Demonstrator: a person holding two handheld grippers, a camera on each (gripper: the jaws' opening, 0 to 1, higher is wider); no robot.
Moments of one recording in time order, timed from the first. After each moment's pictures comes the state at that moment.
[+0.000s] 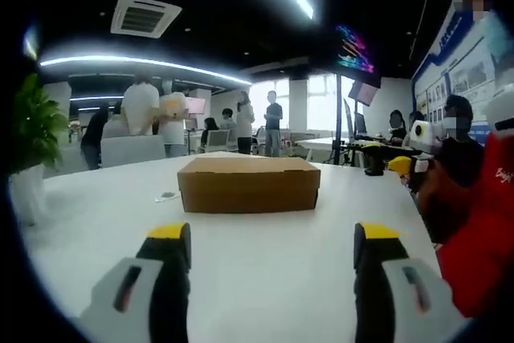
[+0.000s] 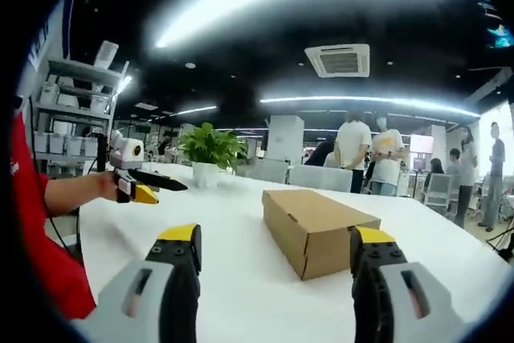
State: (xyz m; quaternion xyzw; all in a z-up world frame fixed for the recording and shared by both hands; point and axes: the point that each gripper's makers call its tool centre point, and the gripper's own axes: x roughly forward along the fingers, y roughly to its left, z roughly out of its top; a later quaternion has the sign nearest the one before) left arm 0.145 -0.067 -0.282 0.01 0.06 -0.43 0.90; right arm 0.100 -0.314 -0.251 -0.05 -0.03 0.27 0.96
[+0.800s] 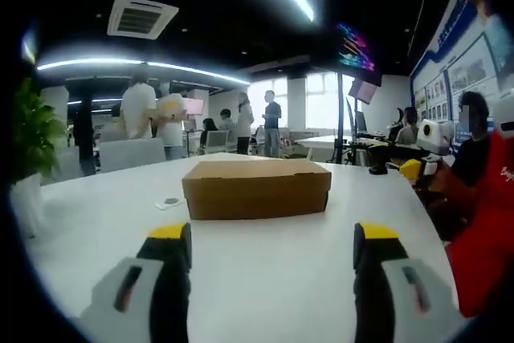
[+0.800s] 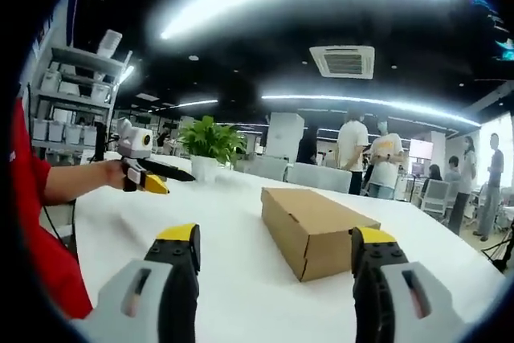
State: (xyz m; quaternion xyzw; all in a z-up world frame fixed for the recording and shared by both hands) left arm 0.167 -0.066 -0.276 0.02 0.06 -0.43 0.90; right arm 0.103 -0.306 -0.252 -0.08 -0.02 0.27 0.96
